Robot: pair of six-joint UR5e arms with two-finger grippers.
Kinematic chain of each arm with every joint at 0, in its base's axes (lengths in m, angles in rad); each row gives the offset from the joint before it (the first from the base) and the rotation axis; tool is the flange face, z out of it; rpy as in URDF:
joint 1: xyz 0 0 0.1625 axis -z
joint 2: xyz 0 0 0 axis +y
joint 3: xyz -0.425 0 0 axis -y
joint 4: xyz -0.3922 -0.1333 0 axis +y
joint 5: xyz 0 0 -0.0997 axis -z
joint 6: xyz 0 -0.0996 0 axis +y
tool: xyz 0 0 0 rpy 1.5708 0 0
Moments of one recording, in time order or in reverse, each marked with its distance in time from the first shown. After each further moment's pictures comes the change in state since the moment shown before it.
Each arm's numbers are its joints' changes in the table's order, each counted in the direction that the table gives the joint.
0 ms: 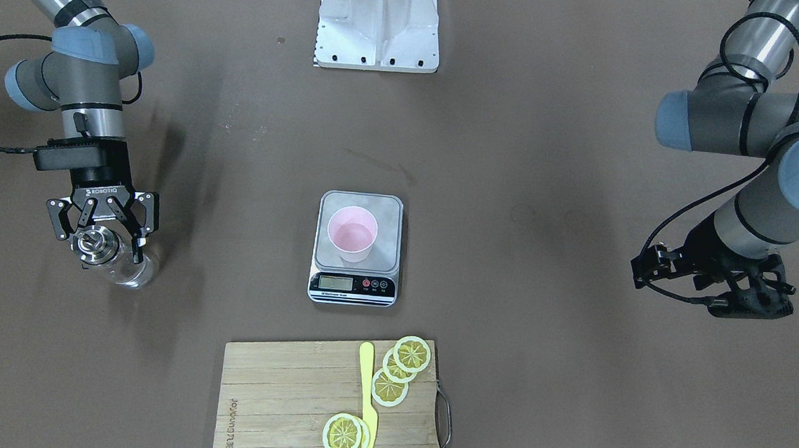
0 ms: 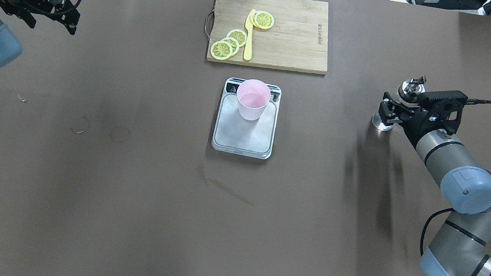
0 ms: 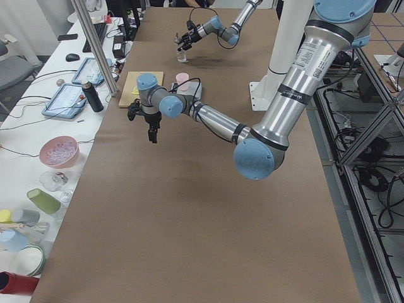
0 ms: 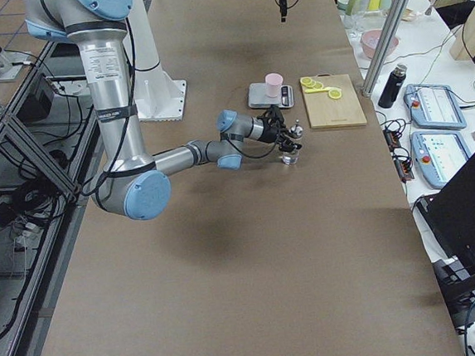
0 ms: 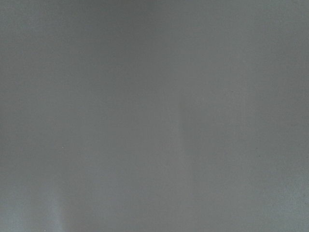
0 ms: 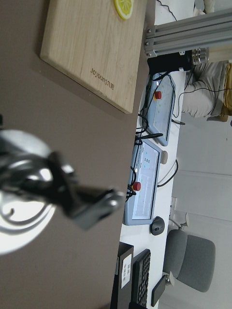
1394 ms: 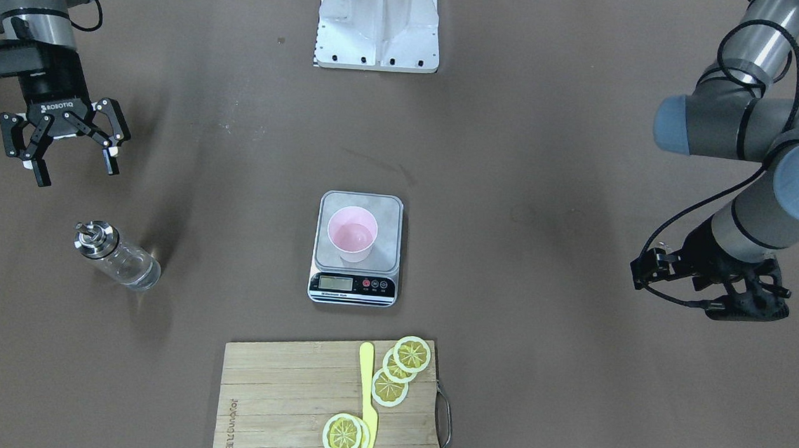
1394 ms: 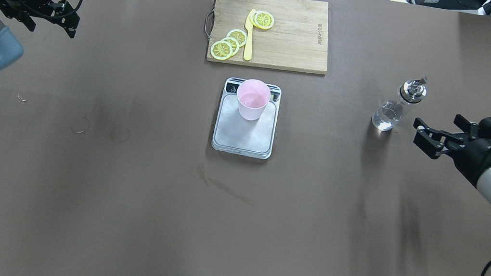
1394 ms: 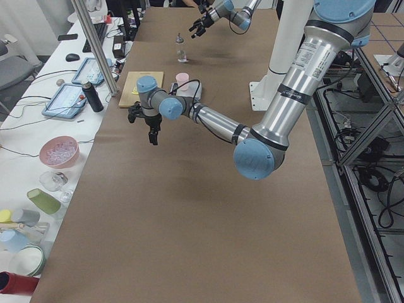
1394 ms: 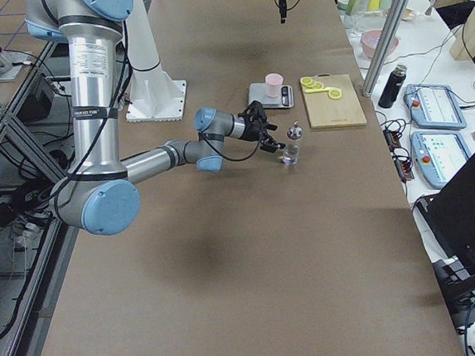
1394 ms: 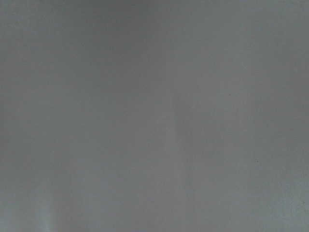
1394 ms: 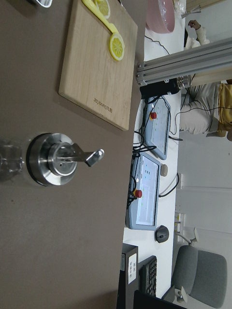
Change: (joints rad) left arm -0.006 -0.002 0.018 0.002 0.000 -0.002; right arm 0.007 0.321 0.388 0.014 0.121 -0.031
